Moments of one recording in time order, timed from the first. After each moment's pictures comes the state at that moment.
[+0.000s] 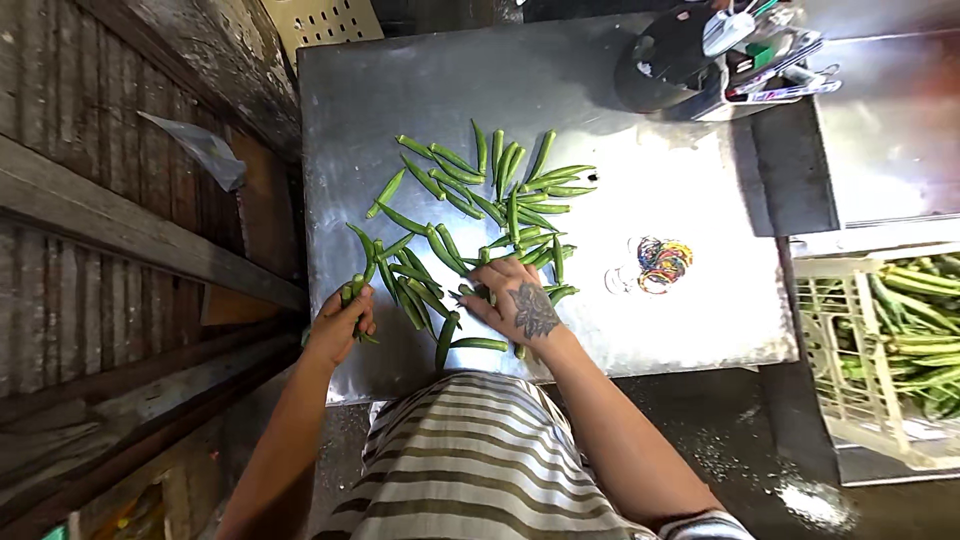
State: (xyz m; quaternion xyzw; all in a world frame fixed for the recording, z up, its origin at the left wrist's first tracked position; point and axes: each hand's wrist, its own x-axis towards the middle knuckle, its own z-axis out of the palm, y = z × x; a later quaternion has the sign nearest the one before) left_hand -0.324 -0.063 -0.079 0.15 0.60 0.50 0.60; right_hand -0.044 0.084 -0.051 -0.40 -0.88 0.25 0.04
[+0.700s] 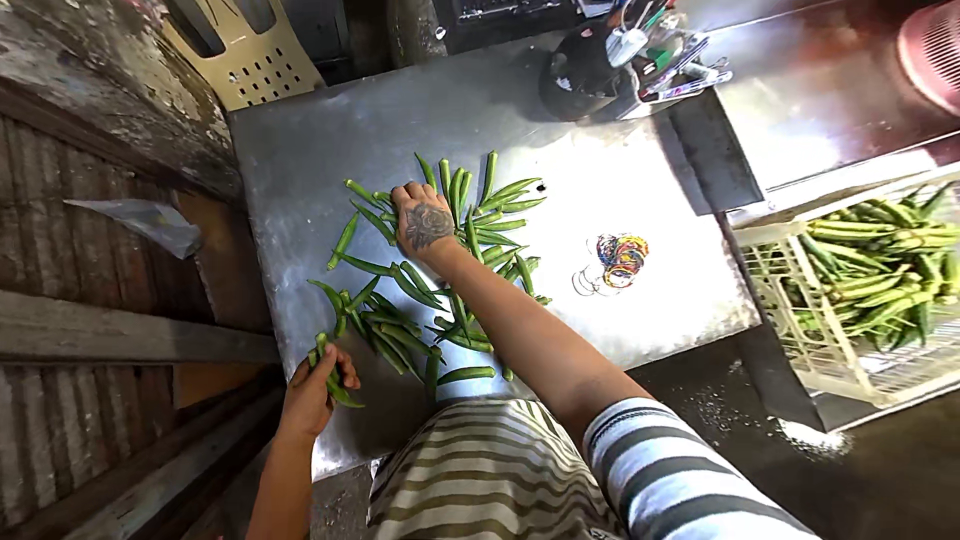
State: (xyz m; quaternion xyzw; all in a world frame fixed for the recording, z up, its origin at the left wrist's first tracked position) left_hand -0.326 -0.064 -0.081 0.12 0.59 0.51 0.61; right_hand -0.177 0.221 -0.070 -0.54 -0.83 0.15 0.03
